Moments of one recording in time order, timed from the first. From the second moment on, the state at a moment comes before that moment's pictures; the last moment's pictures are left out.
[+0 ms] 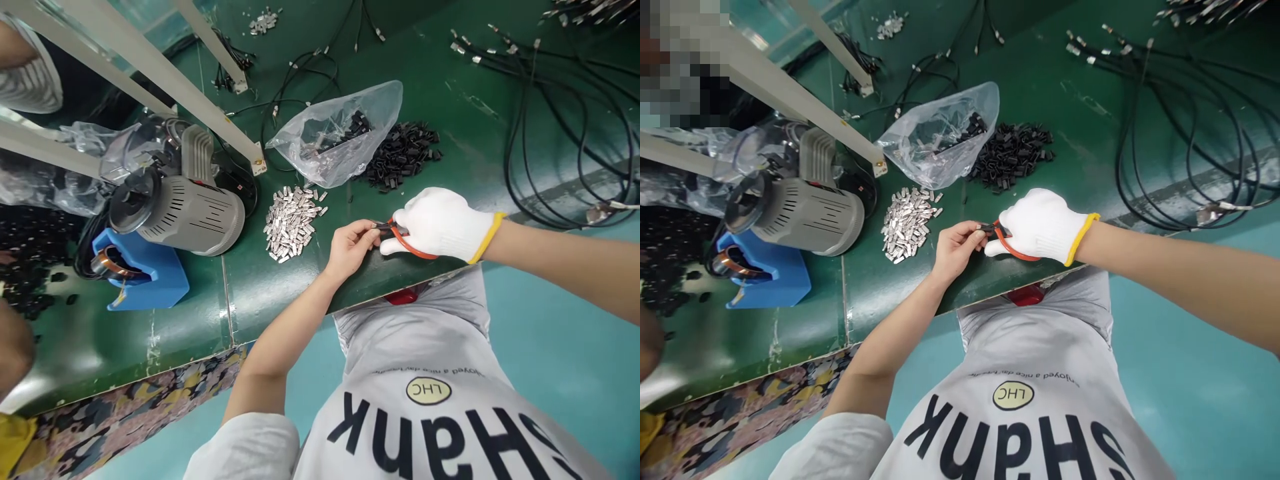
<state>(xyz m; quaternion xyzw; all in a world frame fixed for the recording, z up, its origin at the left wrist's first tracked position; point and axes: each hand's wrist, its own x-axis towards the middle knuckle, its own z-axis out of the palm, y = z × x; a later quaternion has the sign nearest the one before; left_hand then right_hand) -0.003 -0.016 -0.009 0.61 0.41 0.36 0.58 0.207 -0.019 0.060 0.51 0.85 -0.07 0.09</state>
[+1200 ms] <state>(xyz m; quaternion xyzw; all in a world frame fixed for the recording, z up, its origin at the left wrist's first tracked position) 0.001 -0.019 -0.005 0.60 0.42 0.37 0.57 0.204 -0.036 0.050 0.56 0.83 -0.04 0.06</state>
